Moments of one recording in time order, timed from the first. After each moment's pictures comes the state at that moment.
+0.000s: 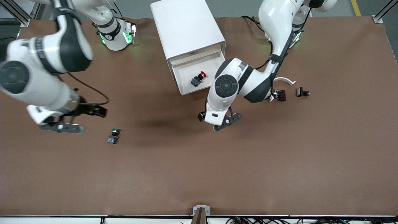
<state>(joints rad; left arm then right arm) -0.71 0.66 0.01 -1.42 -0.17 2.04 -1.08 0.16 0.27 -0.03 -1.49 -0.03 1.65 0.19</state>
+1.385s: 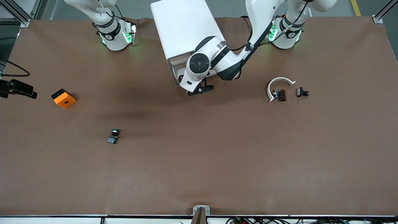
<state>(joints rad) -0.70 0.58 -0.26 -1.62 -0.29 2.04 -1.06 -0.07 0.18 -0.02 -1.28 0.01 1.39 -0.05</state>
